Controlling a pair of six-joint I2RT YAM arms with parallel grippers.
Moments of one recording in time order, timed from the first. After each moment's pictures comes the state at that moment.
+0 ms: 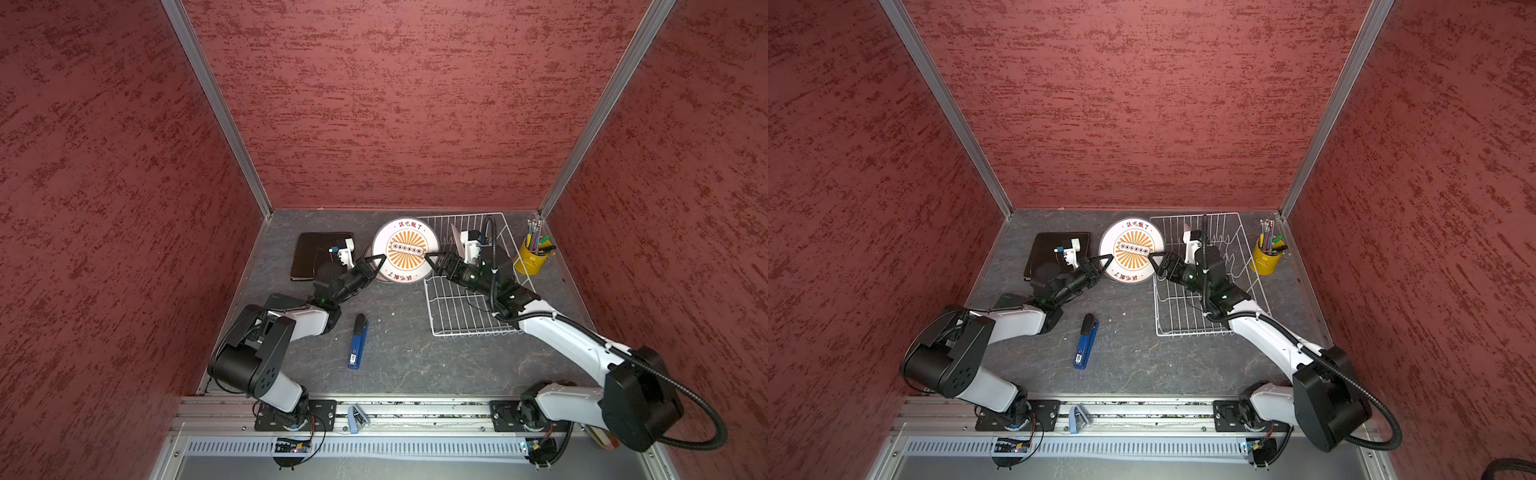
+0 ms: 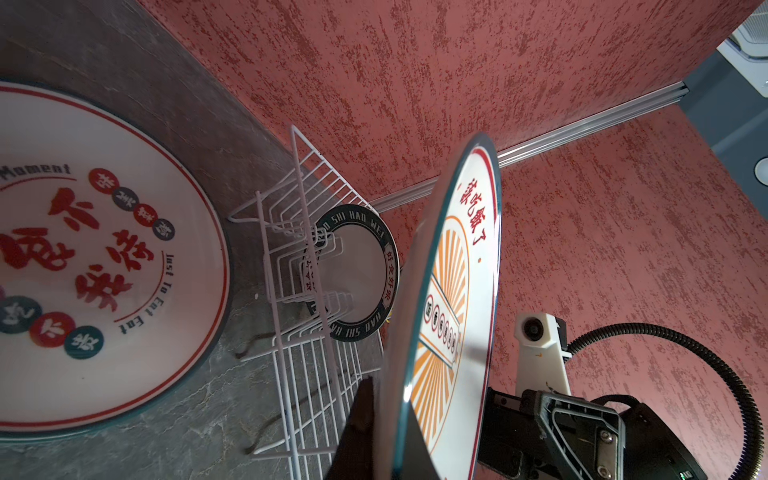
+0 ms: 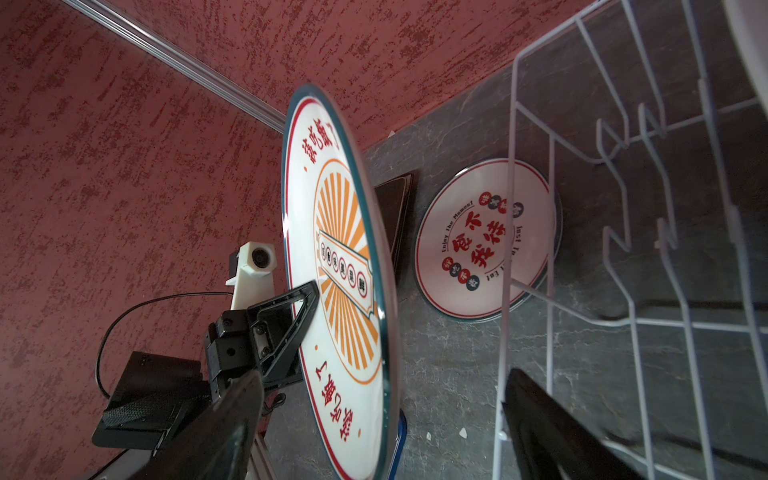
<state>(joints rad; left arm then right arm) -0.35 1.53 0.53 0.99 0.44 -1.20 0.49 1.27 0.80 0.18 -0.31 0.85</state>
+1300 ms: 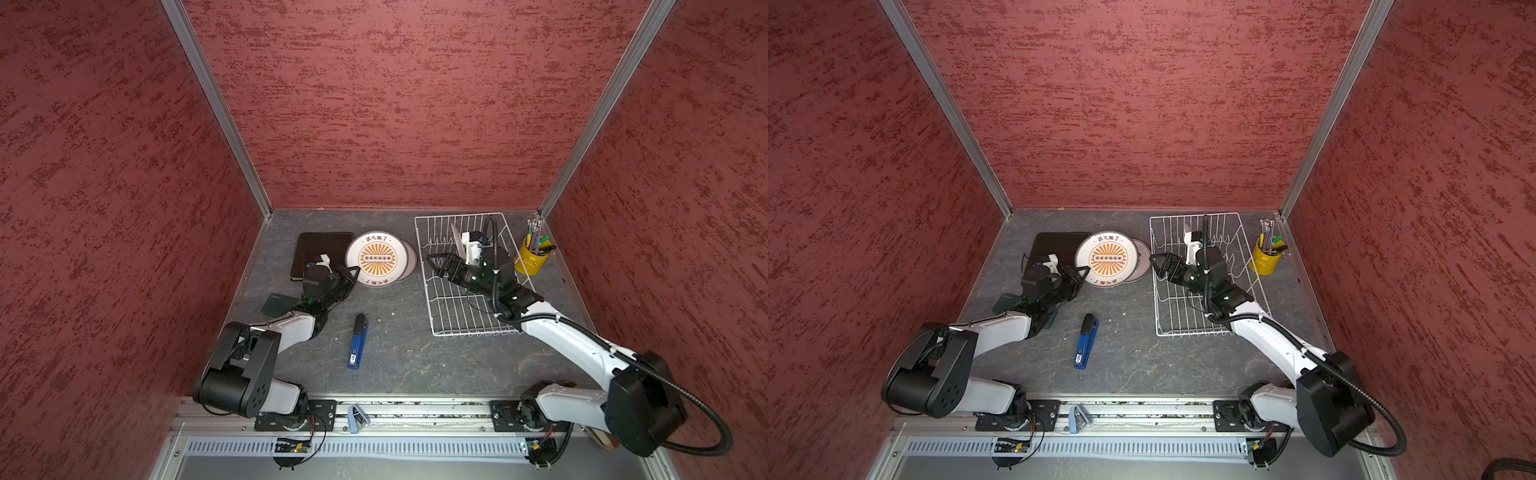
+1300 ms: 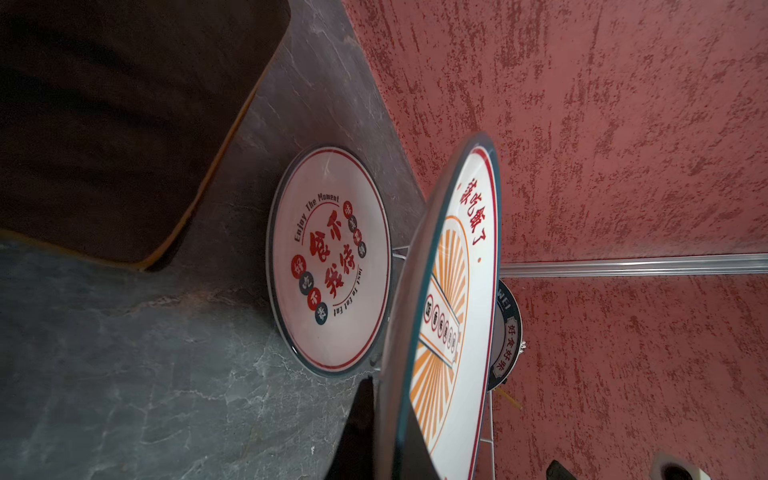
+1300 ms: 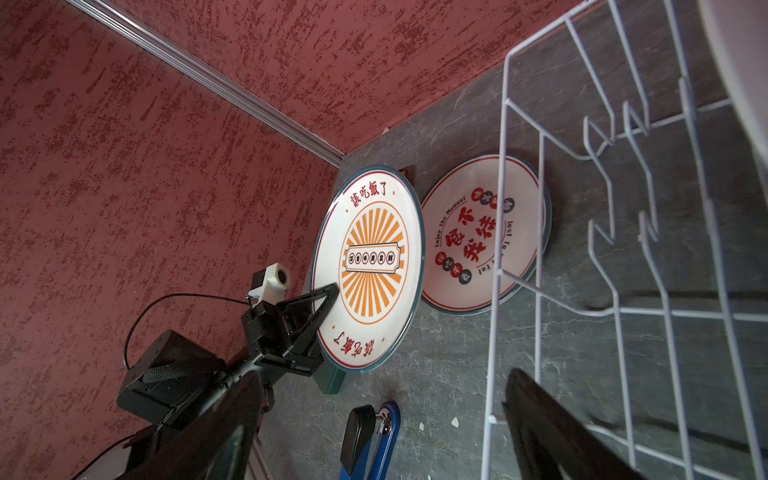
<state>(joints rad) -0.22 1.44 0.49 0.60 0.29 -1.21 0.49 1.25 0.80 0.13 -0.30 0.83</state>
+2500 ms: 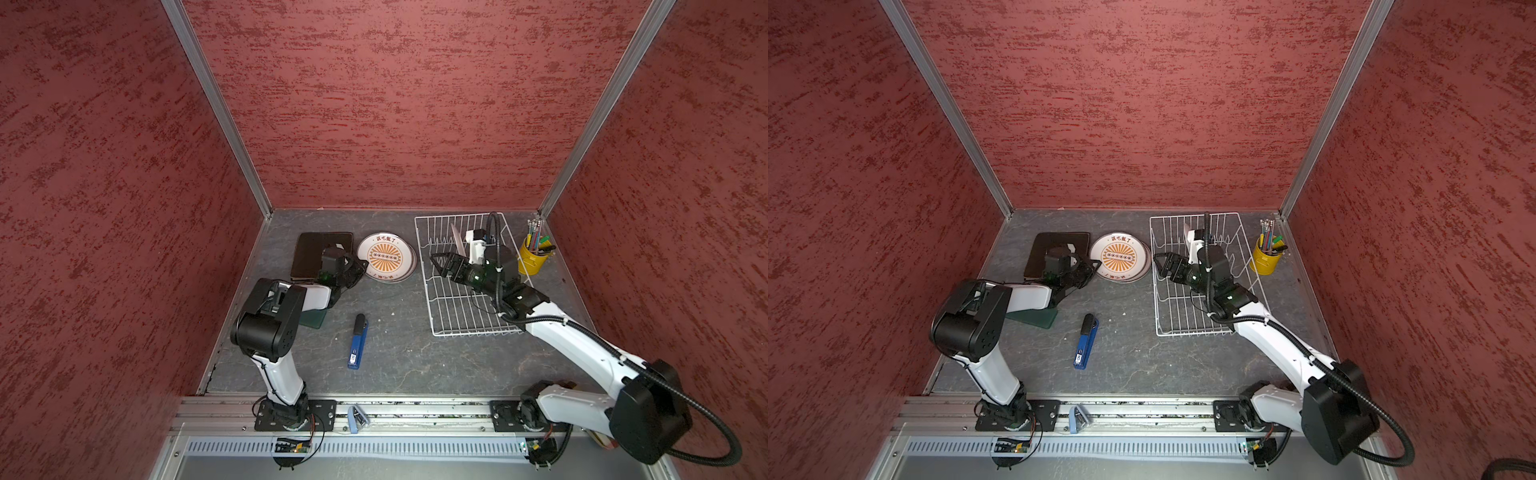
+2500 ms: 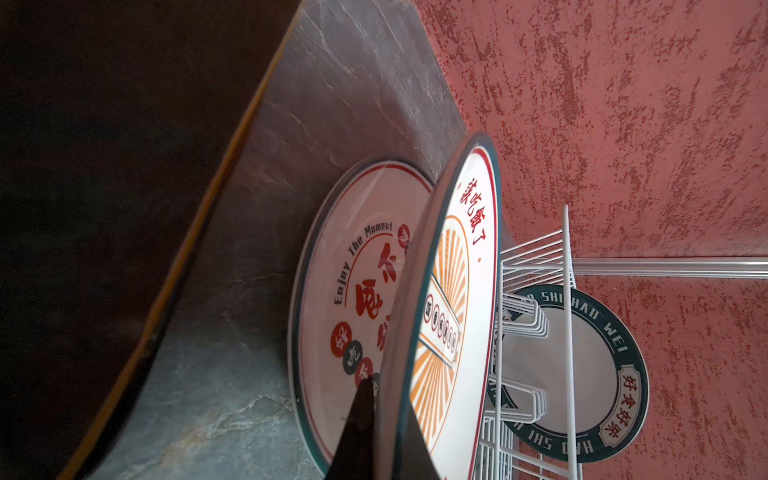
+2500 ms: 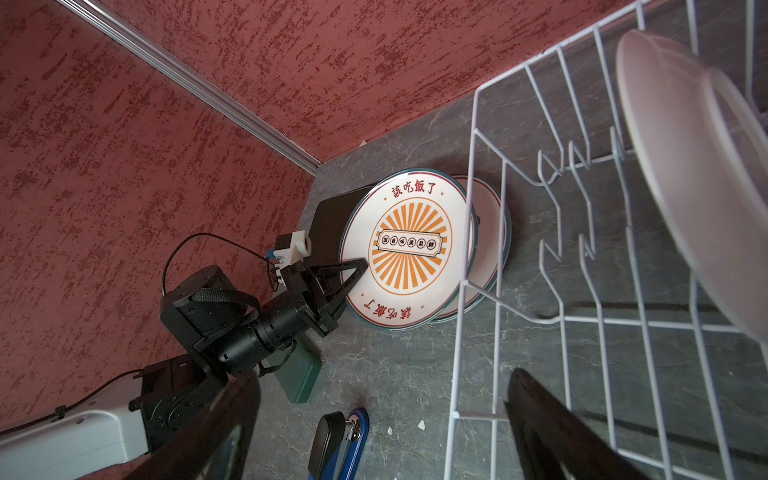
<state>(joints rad) -0.25 1.78 0.79 0.48 0.28 -1.06 0.48 1.21 0.83 0.03 -0.22 0.74</state>
